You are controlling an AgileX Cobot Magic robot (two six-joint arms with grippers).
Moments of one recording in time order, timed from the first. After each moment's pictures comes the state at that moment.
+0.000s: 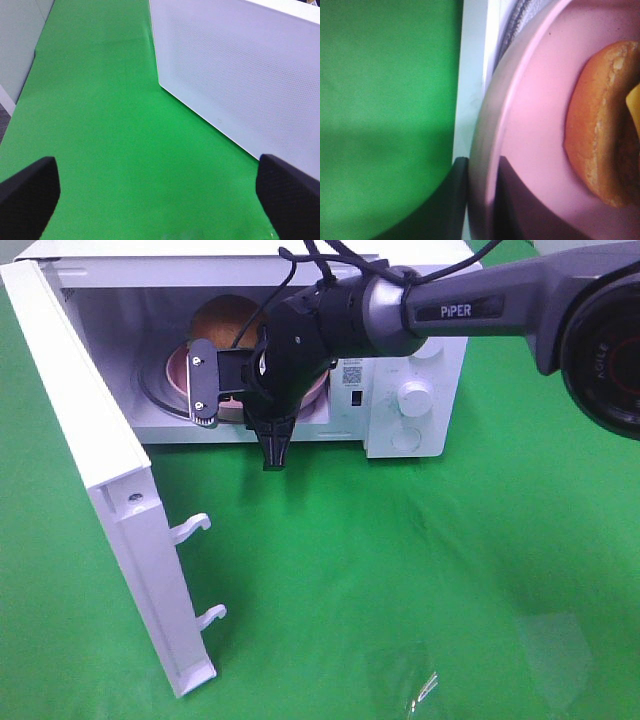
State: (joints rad) left arm -0.05 0.00 -0.54 -0.06 1.04 0.14; right arm 0.66 2.37 -1.83 -0.17 0.40 -0.95
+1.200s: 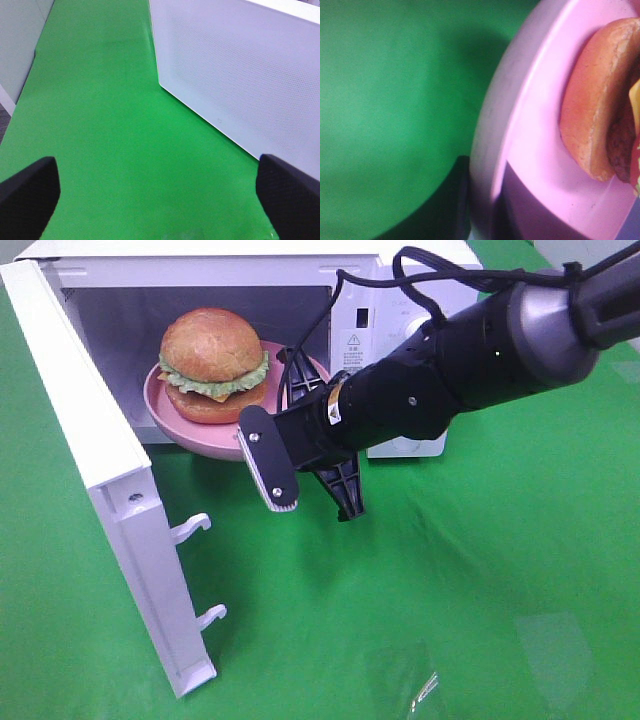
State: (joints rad) left arm -0.05 0.00 -0.54 -0.06 1.04 0.14; right arm 0.67 1.98 -1.14 -0.24 -0.03 -1.23
